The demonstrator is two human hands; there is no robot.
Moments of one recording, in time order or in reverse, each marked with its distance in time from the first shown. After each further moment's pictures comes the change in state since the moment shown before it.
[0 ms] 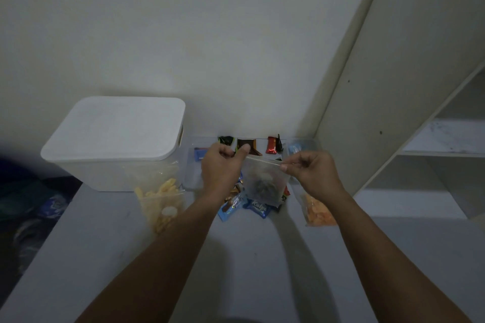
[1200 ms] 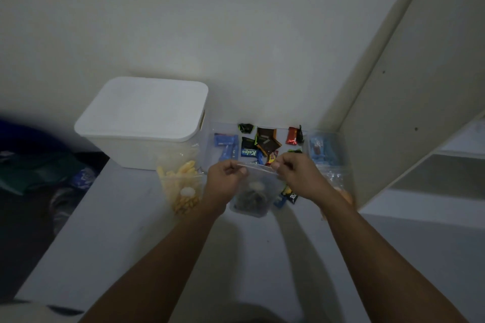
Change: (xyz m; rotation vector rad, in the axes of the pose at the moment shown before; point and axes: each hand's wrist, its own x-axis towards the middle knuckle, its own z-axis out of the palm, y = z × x) left_hand -0.019 -0.056 -0.026 -0.125 -0.126 -0.275; right_hand 0.002 0.006 0.054 -0.177 -0.348 -0.060
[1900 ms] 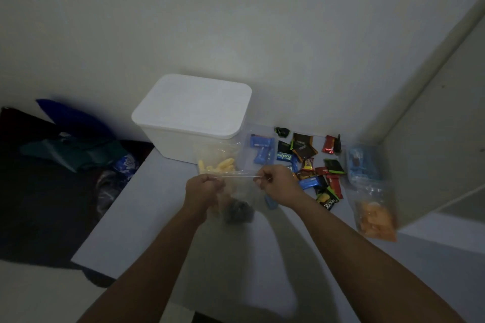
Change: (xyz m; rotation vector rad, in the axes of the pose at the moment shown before) left_hand -0.012 -0.030 -0.115 -0.077 0.288 -0.215; right_hand 0.035 -0.034 0.109 -0.063 -0.143 -0.068
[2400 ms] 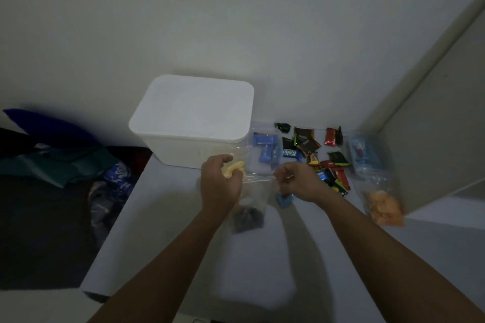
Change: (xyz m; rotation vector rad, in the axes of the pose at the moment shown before) left_hand 0.028 0.009 -0.004 0.355 0.057 0.674; right_hand 0.006 -0.005 -0.011 0.042 -0.061 0.209
